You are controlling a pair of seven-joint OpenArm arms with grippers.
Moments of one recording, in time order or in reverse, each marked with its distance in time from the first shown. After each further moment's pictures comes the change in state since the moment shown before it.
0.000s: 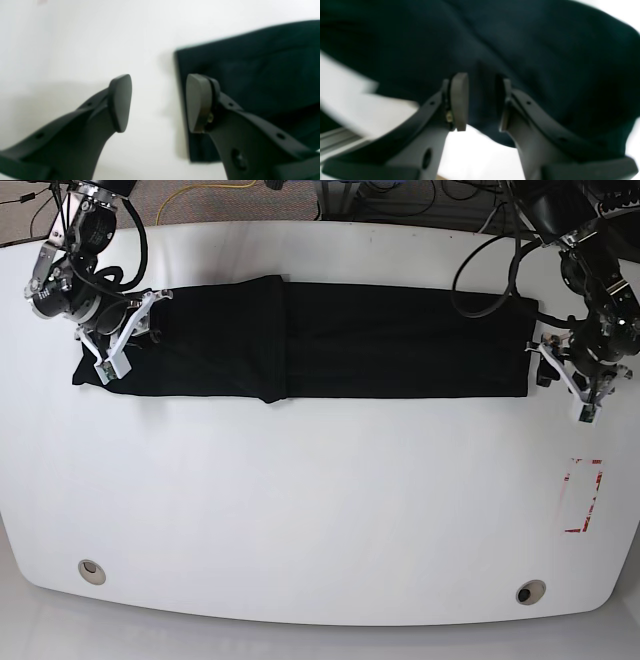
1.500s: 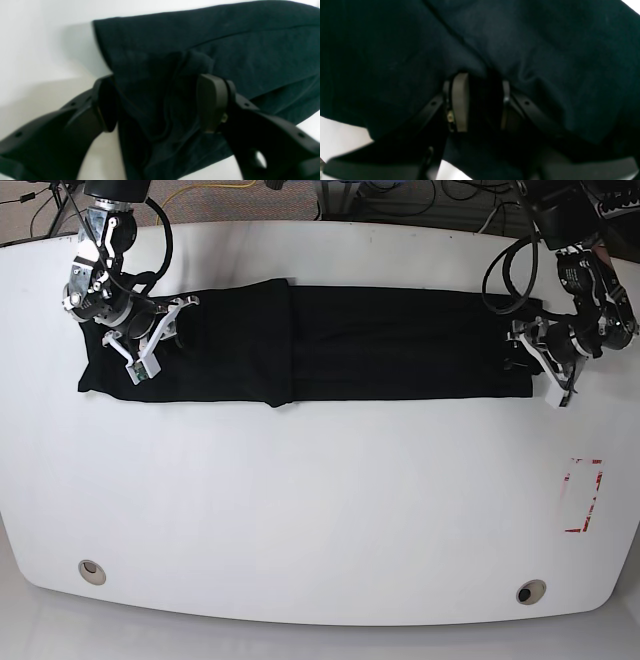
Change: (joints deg) left arm 0.3 -2.7 5.4 -17.9 -18.3 -0.3 0.5; right arm 1.0 0.0 -10.0 -13.4 -13.4 0.0 20.2
